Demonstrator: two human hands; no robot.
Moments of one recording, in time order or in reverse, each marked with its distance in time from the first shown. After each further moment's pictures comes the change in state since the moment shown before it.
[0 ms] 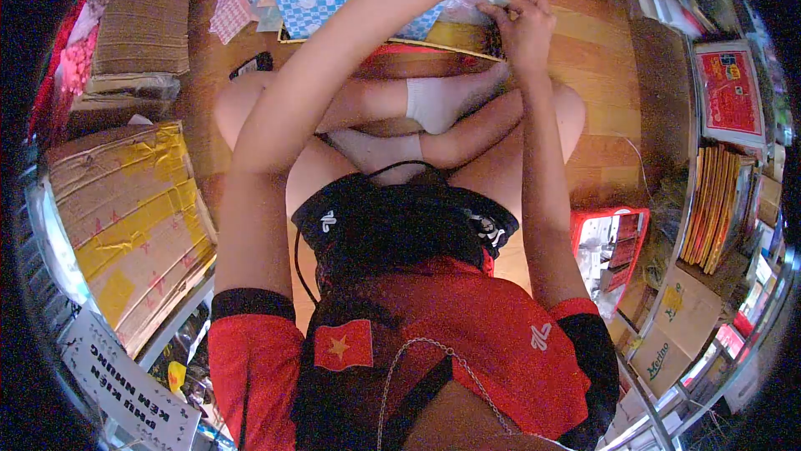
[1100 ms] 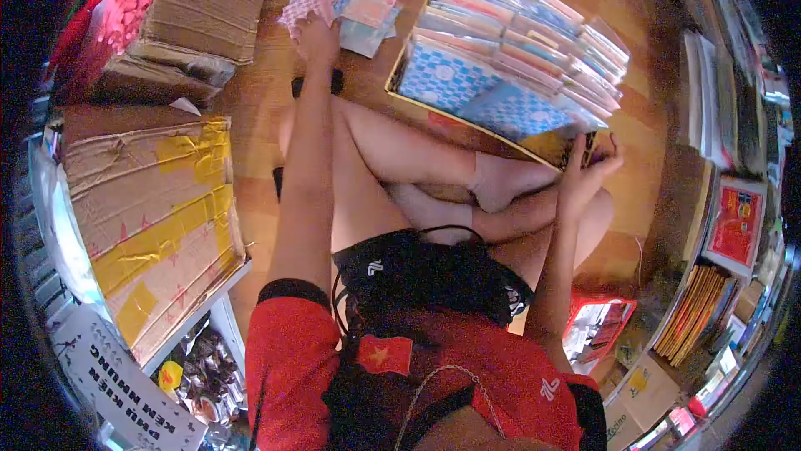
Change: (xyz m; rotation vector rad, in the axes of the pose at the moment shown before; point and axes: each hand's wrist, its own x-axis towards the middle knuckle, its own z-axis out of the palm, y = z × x) left_hand -0.255 -0.194 0.269 -0.254 -0.264 -1.388; right_hand -0.029 -0.046 0.004 0.203 0.123 0.360
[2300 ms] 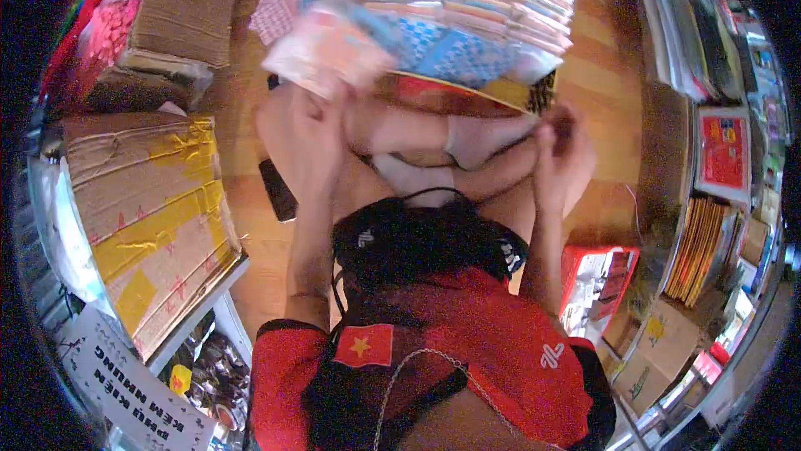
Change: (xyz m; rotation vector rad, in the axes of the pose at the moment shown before) left_hand -0.262 0.062 -0.206 -0.954 -0.068 0.120; right_hand -0.027 -0.078 -0.087 0.000 -0.322 -0.047
